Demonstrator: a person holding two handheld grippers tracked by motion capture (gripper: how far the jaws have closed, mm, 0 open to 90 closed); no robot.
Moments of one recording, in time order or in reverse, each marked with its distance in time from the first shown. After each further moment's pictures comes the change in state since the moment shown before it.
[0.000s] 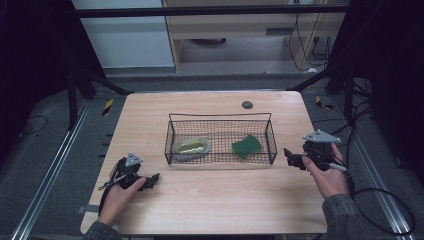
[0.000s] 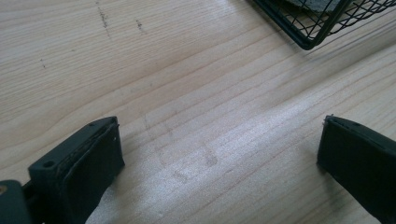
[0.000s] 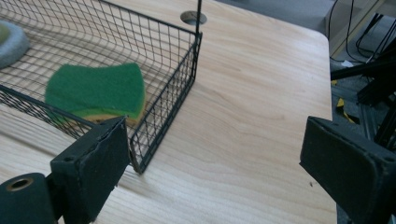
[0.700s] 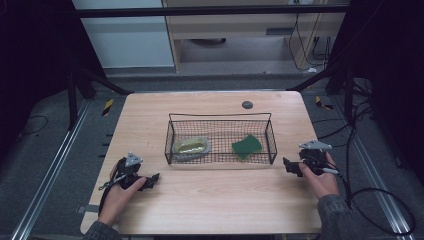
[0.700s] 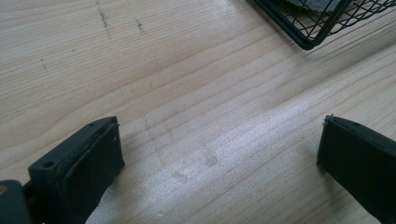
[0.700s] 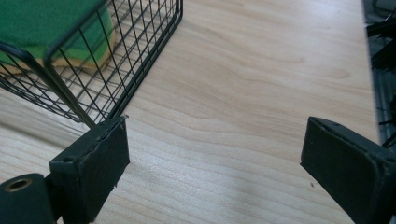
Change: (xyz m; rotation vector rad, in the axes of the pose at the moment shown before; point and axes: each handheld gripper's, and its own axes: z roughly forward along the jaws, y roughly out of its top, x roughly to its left) left arm 0.000 0.000 0.000 0.000 0.000 0.000; right arm -0.008 -0.044 0.047 0.108 0.017 0.046
